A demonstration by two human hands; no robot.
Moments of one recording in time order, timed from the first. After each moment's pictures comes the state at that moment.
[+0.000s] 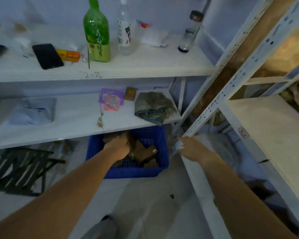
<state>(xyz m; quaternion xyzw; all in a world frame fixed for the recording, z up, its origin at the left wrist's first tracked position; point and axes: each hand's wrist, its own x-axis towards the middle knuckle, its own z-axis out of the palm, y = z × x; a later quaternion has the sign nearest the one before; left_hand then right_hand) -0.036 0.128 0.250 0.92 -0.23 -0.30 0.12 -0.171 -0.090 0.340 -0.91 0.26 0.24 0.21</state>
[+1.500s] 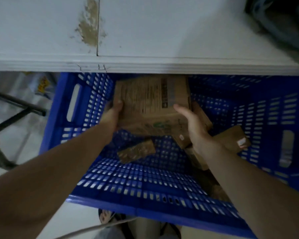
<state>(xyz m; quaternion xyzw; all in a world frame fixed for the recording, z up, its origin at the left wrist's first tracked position) 0.220 0.113 -0.349 0.66 0.37 -0.30 0.59 0.157 -0.091 -0.329 -0.61 0.43 0.19 0.64</state>
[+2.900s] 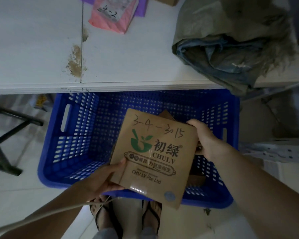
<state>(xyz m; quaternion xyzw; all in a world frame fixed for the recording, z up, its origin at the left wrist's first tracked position) 0.078 0.104 -0.247 0.49 0.36 -0.53 0.59 0.108 -0.196 -0.200 -0.58 0.54 0.29 0.54</state>
